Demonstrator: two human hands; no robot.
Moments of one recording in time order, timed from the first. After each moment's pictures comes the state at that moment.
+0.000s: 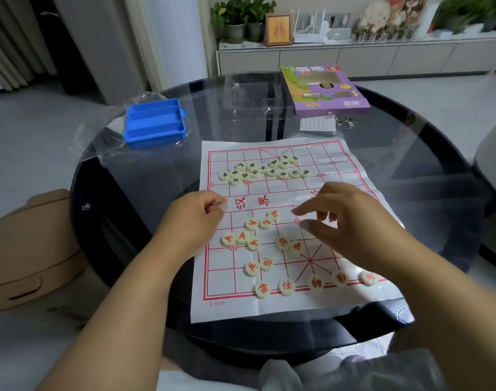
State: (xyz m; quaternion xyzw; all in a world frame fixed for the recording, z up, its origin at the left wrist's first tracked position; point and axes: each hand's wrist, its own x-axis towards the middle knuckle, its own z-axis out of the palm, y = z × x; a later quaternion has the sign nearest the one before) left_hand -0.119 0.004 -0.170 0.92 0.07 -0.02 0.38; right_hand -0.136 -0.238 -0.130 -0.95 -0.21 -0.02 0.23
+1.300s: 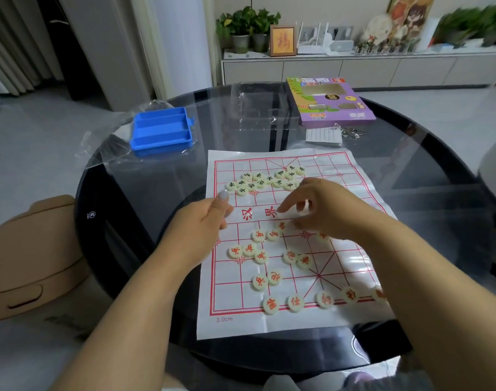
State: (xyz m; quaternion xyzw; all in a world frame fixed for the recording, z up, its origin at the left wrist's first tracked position) left_hand -0.120 0.005 -0.165 0.89 0.07 0.01 0.45; right_hand -0.078 -0.213 -0.129 -0.95 -0.21 0.09 0.22
